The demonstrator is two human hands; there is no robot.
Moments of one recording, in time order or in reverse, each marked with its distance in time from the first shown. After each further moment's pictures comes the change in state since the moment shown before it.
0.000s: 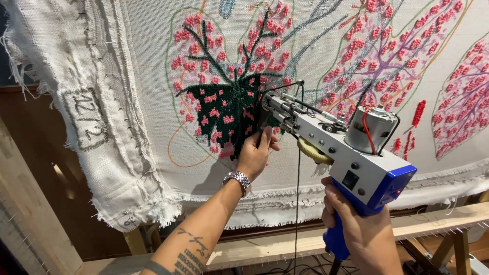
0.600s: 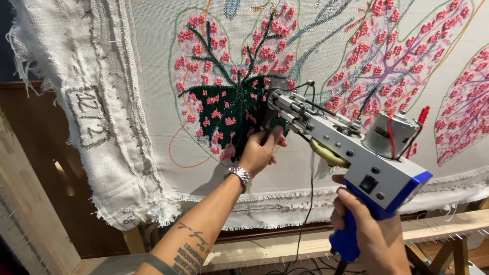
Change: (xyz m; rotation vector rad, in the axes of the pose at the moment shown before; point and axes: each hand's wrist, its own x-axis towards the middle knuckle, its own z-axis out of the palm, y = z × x) left_hand 0.016 0.002 0.000 -0.002 -0.091 -0.047; right_hand 0.013 0.009 -0.017 0.141 -0.001 0.031
